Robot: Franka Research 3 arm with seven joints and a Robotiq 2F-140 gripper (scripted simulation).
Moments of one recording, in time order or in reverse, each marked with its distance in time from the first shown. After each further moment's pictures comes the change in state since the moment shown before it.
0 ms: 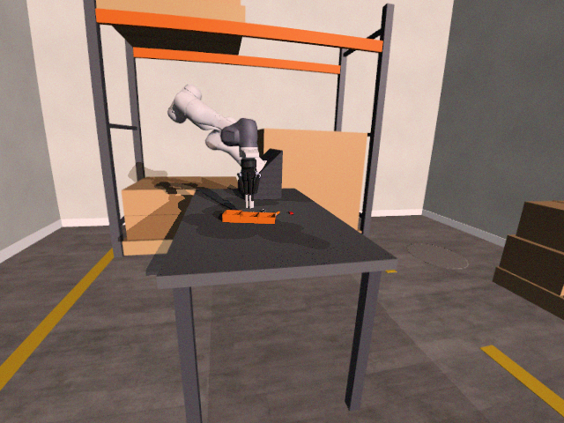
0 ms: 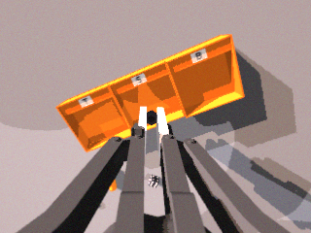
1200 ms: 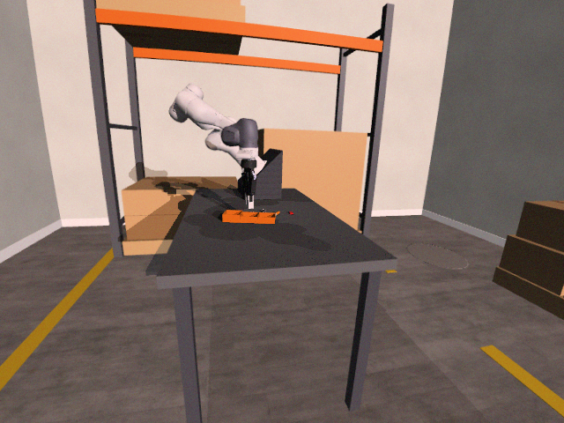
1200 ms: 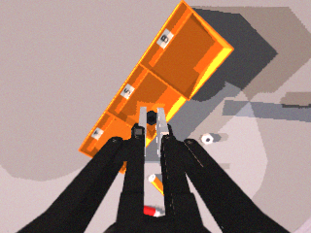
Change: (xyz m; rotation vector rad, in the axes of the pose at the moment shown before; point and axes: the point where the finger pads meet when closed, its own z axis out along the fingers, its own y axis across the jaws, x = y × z) arm 0.004 -0.002 0.001 -0.023 -0.013 0.541
